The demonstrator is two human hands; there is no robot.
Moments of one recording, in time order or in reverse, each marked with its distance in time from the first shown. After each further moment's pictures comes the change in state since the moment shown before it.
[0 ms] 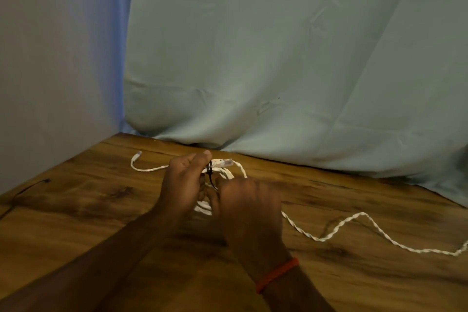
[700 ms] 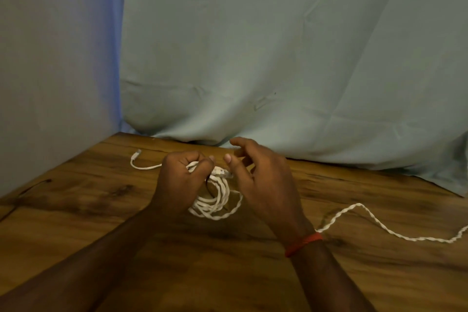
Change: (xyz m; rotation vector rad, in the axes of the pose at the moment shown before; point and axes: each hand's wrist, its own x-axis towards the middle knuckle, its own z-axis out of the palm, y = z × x) left_hand -0.006 0.009 -0.007 0.382 -0.050 0.401; right_hand 0.023 0.045 -0.009 0.728 0.038 0.083
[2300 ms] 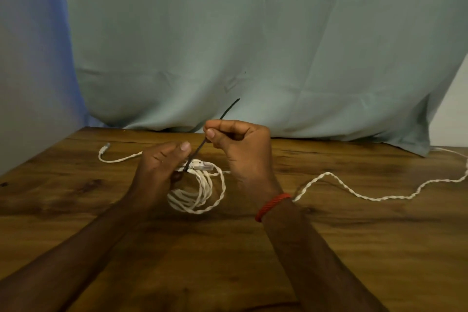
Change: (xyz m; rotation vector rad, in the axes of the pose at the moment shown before) left_hand -0.012 0.006 0.012 -0.261 -0.217 -0.167; right_hand 0.007 0.009 -0.003 0.793 0.155 0.400
